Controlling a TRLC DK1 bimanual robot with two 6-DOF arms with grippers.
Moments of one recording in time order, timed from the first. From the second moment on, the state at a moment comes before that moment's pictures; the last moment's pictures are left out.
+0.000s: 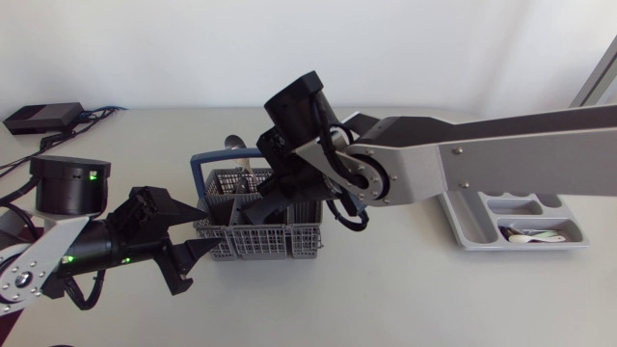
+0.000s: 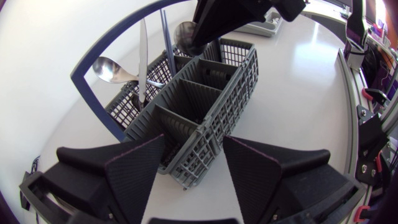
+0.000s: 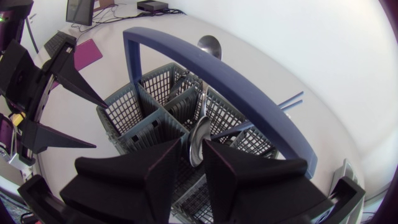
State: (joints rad) left arm -0.25 1.09 0.47 -0.10 0.38 0.63; right arm 0.85 1.74 1.20 -0.20 0.12 -0.02
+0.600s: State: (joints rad) left arm -0.25 1.06 0.47 -0.12 0.38 0.63; right arm 0.82 1.74 1.20 -0.19 0.01 0.00
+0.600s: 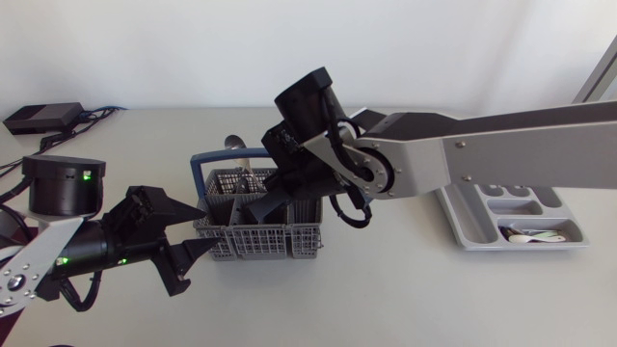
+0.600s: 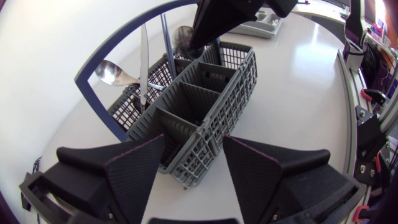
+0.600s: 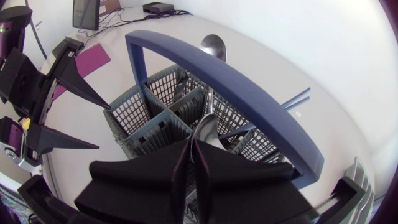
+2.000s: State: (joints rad) left arm -0.30 1.04 0.47 -0.13 0.38 0.59; right arm 0.83 1.44 1.17 -0.29 -0.05 -0.01
